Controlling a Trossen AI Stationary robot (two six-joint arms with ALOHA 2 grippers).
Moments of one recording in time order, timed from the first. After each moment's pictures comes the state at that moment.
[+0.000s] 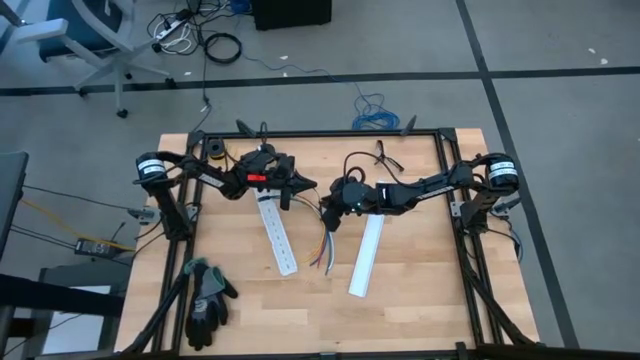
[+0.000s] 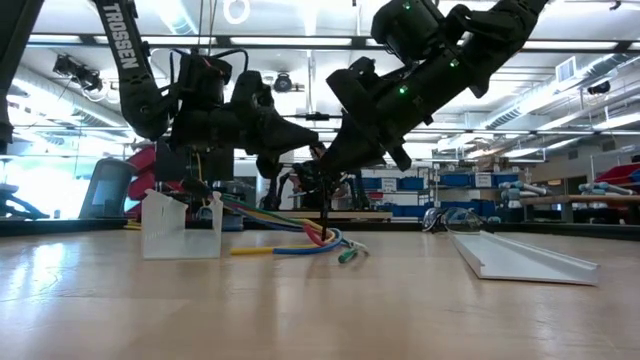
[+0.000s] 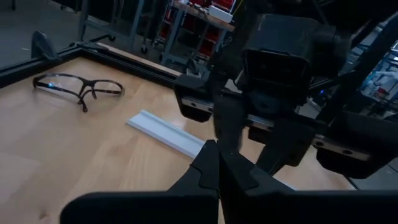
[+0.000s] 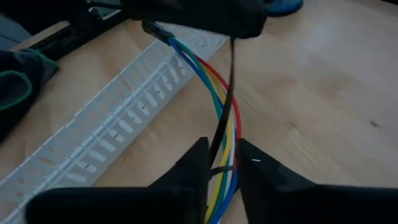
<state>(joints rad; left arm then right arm) 0.43 1.74 0.55 1.14 0.50 -0.34 -0.03 1.72 0.89 0.28 0.24 0.49</state>
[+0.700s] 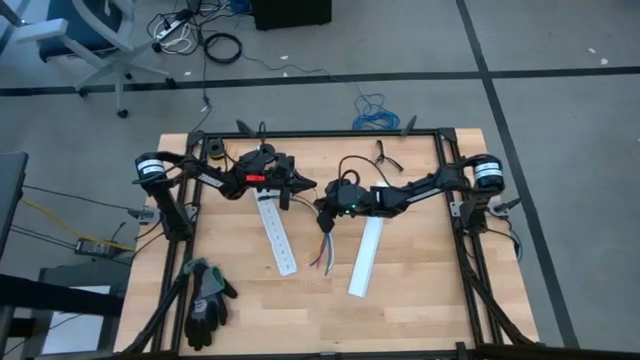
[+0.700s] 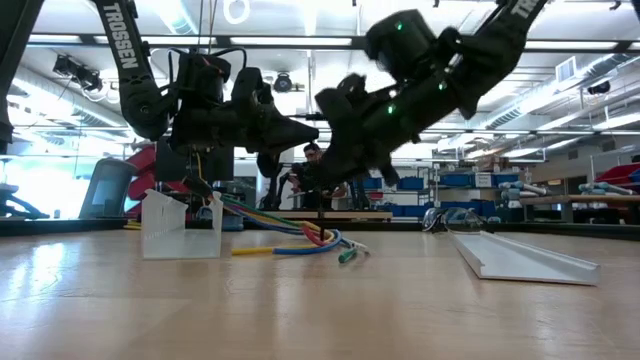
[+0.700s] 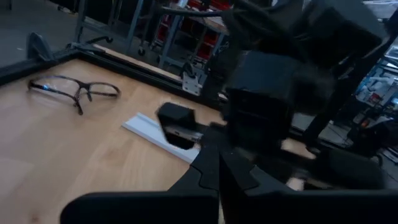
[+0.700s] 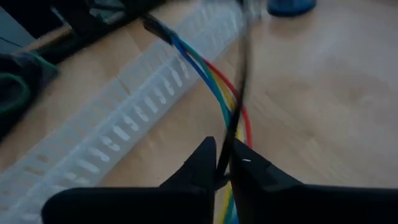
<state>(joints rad) 0.43 1.74 0.55 1.16 0.51 -0.37 -0.04 1.83 0.90 0.43 0.24 0.49</state>
